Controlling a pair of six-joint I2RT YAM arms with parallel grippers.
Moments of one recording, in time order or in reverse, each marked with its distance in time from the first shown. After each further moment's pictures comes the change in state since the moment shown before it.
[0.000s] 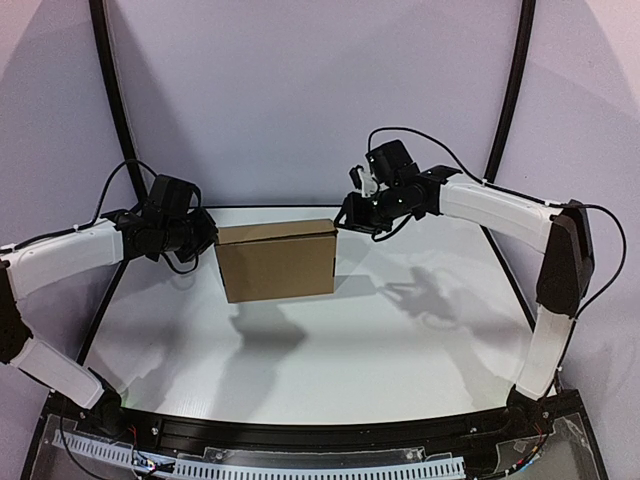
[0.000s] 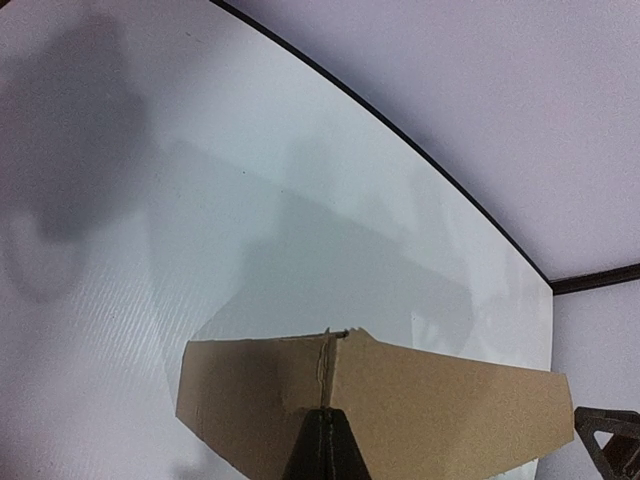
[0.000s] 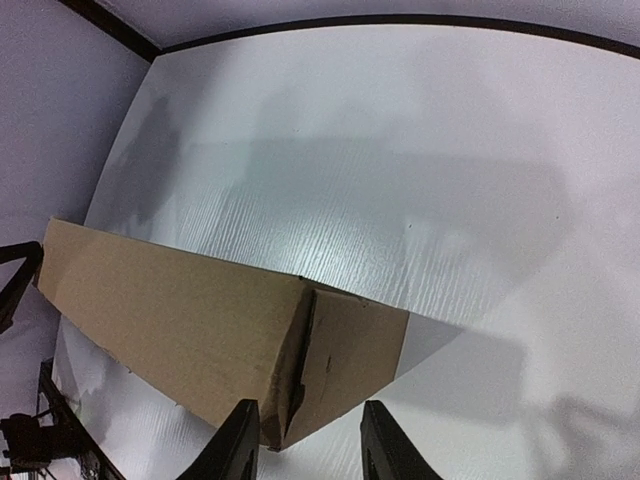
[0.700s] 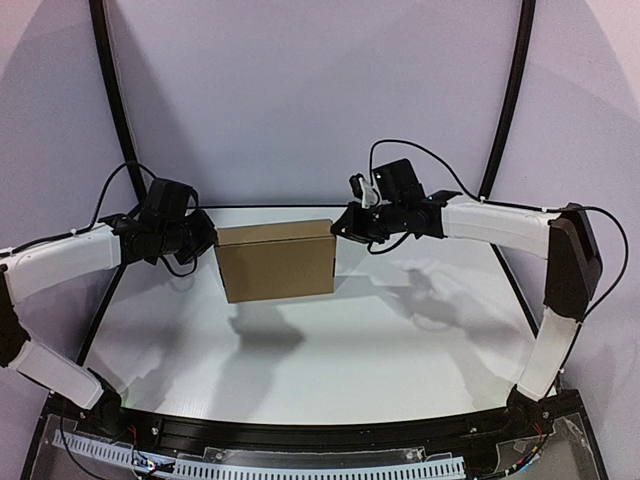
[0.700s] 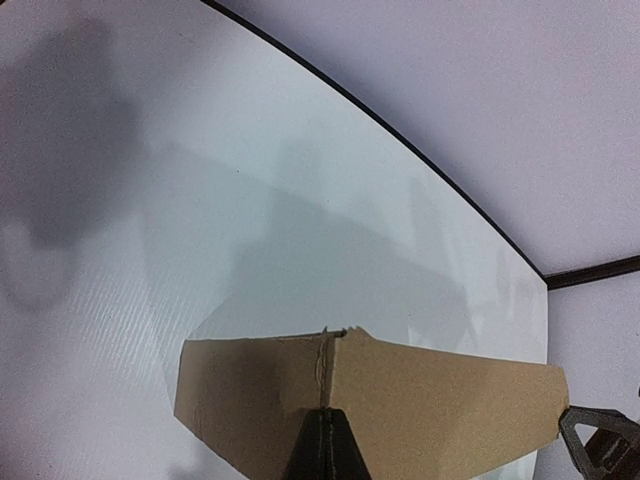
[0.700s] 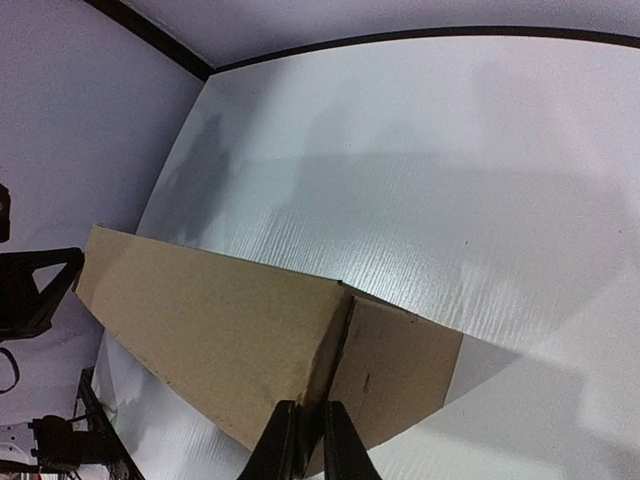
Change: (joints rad) left arm 0.000 -0.011 -0.025 0.022 0.009 0.007; right arm -0.003 -0.025 -0.205 0.270 -0.108 0.068
